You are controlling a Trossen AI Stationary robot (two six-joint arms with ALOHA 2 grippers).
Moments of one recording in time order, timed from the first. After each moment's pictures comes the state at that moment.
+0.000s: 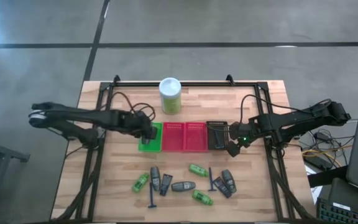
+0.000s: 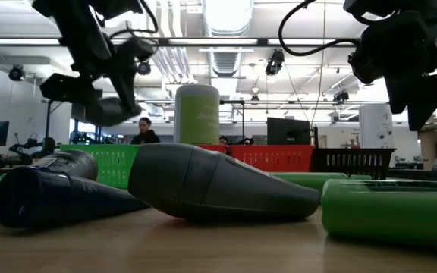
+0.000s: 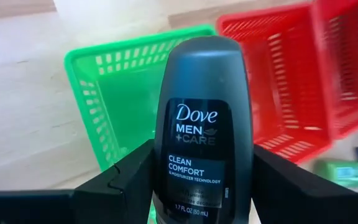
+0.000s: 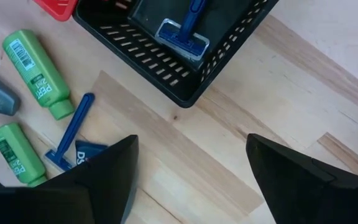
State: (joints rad) left arm 0.02 1.22 0.85 -0.70 -0.16 -1.26; right arm 0.12 1.12 0.76 -0.91 -0.10 1.12
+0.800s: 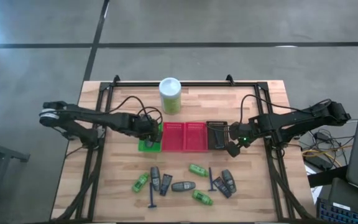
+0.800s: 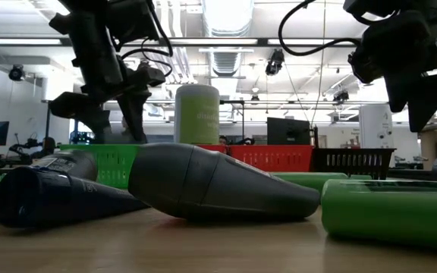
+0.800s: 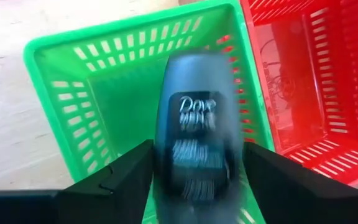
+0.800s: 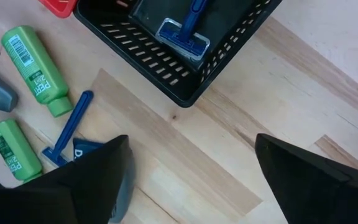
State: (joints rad) left arm 0.02 1.37 0.85 -0.64 -0.15 -1.23; right arm 0.12 1.12 0.76 -0.91 -0.10 1.10
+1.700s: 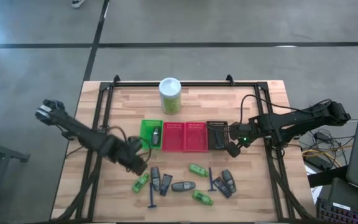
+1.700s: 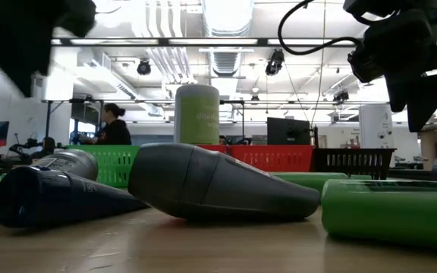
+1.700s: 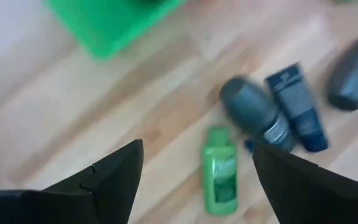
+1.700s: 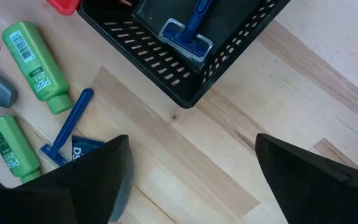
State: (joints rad) left arm -0.50 1.31 1.03 -1.01 -0.14 -1.40; right arm 0.12 1.12 0.77 -0.91 -0.10 1.07
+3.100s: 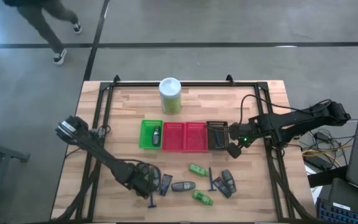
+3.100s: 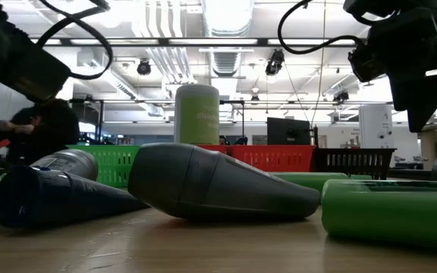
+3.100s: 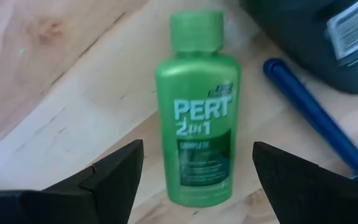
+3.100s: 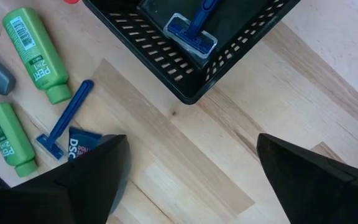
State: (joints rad) left arm -0.65 1.72 1.07 -0.78 0.08 -1.54; right arm 0.12 1.12 0.77 -0.91 -0.12 1.02
